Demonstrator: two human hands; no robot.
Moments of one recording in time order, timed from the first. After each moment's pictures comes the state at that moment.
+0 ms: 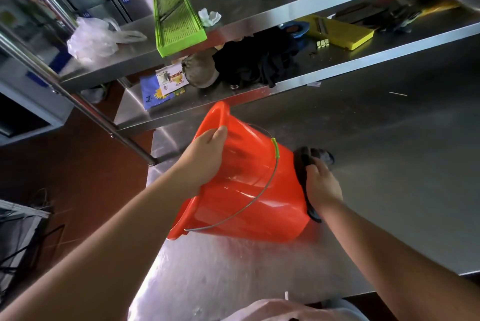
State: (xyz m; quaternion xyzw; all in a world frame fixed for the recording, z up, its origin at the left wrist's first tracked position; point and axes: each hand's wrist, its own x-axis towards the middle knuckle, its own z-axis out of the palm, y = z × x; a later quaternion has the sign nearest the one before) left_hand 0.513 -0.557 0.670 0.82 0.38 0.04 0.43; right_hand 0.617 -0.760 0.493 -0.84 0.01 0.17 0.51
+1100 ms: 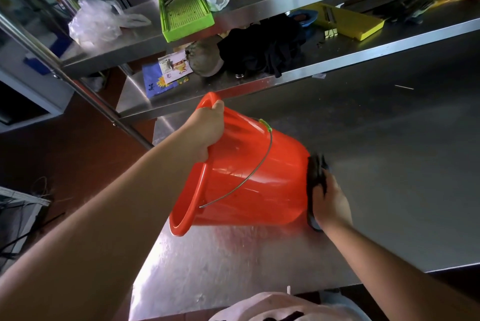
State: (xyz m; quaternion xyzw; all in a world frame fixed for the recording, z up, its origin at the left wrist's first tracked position) left_hand 0.551 -0.533 0.680 0.82 0.42 0.03 0.40; right_hand 0.568 -0.783 0.462 -0.88 0.00 0.15 0.45
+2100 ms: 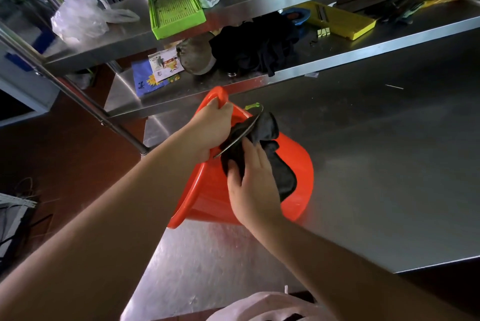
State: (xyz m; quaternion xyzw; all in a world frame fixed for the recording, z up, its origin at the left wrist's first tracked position) left_hand 0.557 -0.553 0.682 0.82 0.35 0.00 0.45; right_hand 0.513 -0.675 0.584 -0.81 -0.22 0.03 0.54
